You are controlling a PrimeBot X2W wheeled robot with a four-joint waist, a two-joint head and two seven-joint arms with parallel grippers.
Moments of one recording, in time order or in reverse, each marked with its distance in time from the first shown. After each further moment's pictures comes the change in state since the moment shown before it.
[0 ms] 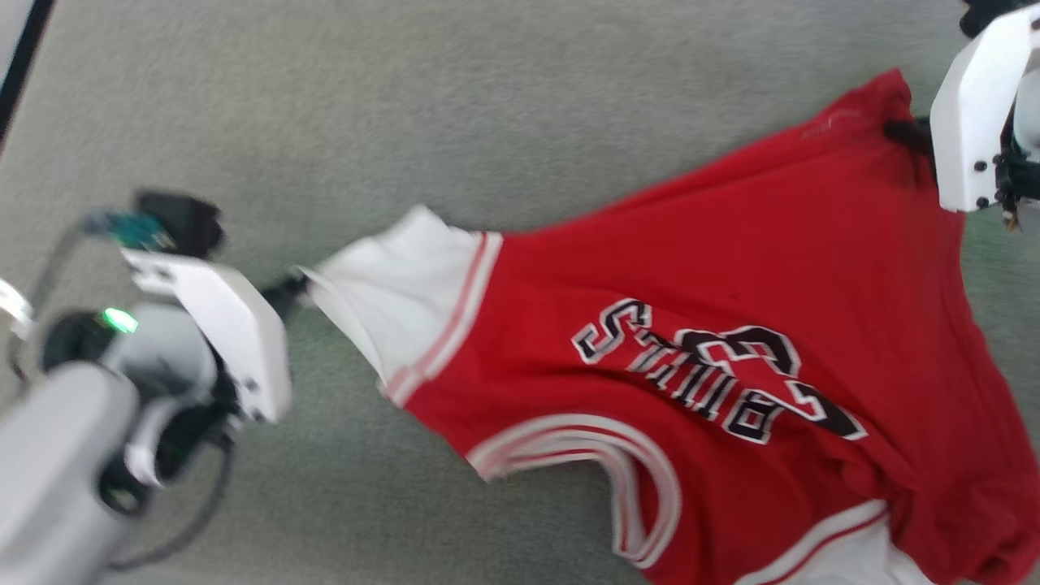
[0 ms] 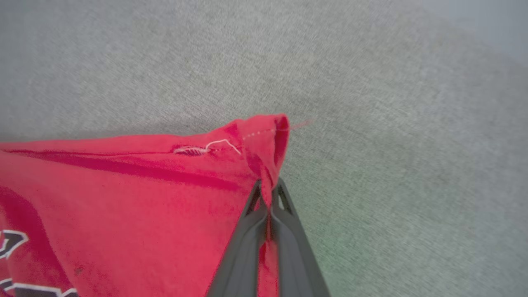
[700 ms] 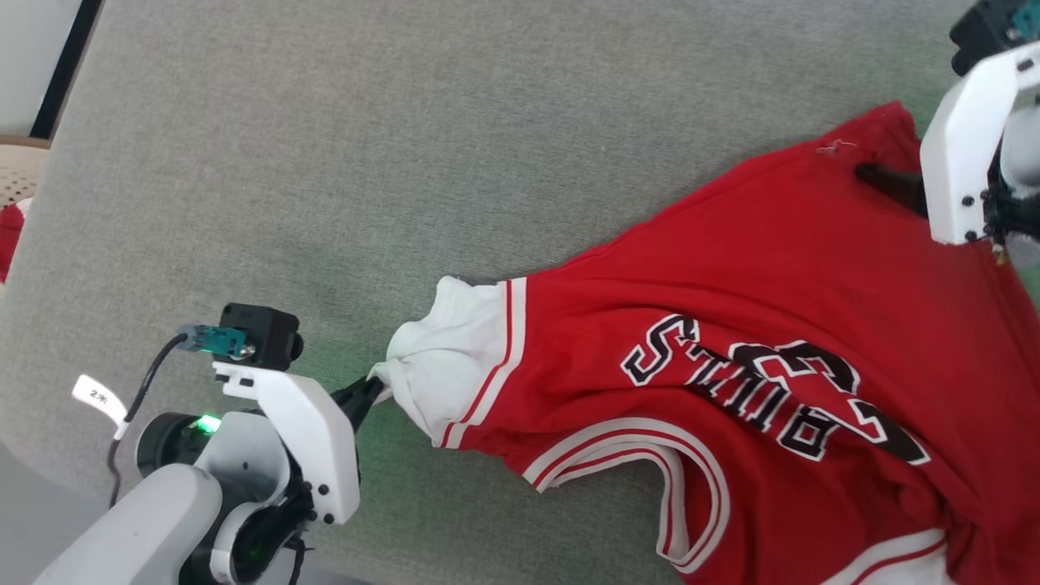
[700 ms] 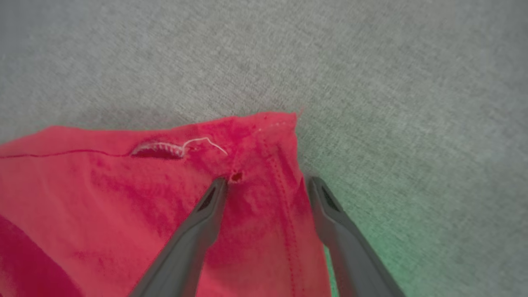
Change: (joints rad) left arm 0.146 -0.064 -0.043 -0.028 -0.018 0.008 -0.068; right arm 0.095 0.026 -0.080 -0.037 -0.078 0.000 0.000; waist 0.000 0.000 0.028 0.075
